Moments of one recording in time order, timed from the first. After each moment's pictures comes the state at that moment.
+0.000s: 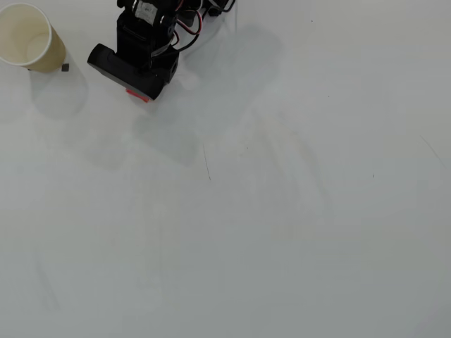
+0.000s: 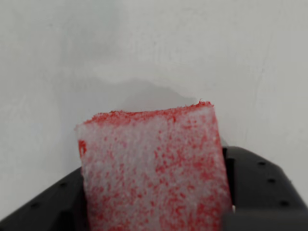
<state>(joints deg) 35.8 135.5 164.2 40.4 80.5</state>
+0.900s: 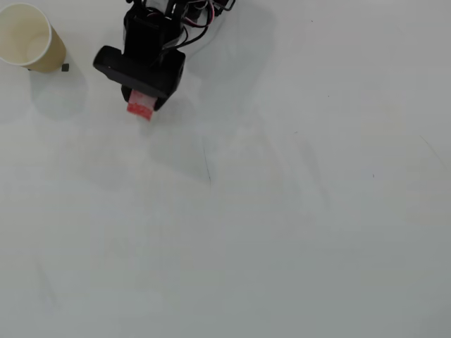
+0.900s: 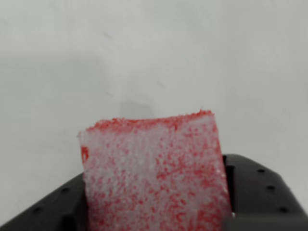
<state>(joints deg) 26.4 154.5 164.3 40.6 81.0</state>
